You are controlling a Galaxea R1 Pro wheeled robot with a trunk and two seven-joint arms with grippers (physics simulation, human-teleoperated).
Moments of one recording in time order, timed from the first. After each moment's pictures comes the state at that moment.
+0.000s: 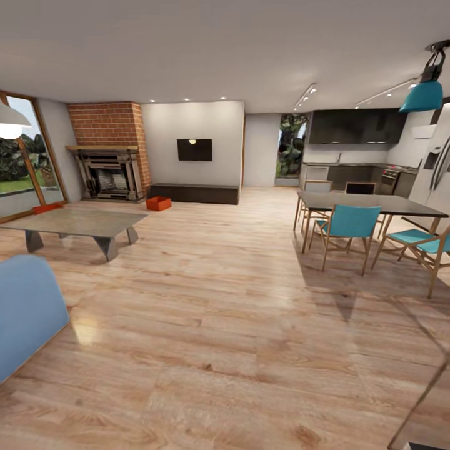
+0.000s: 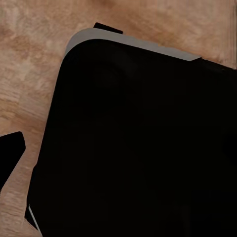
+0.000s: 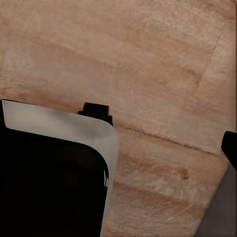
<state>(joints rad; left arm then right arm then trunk) 0.00 -0.02 0.02 -0.05 0.29 -0.09 0.00 -0.16 -0.06 0.55 0.02 -0.38 -0.15 0.02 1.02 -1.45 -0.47</state>
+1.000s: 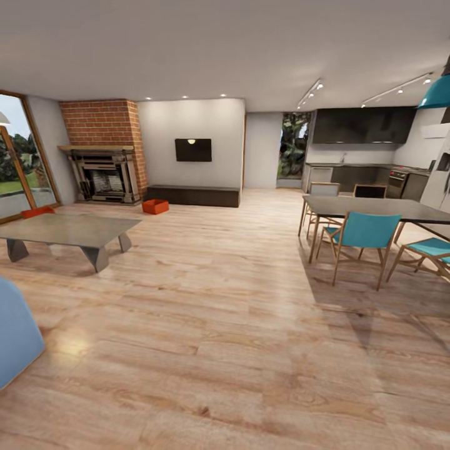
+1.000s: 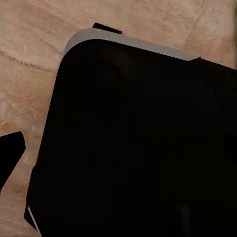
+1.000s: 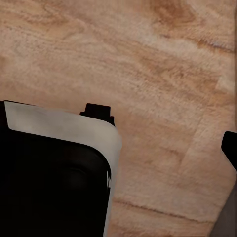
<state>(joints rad) 0.00 -0.02 0.01 -0.05 0.29 -0.09 0.00 -0.16 -0.06 0.55 0.02 -0.38 -0.15 0.02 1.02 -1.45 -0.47</state>
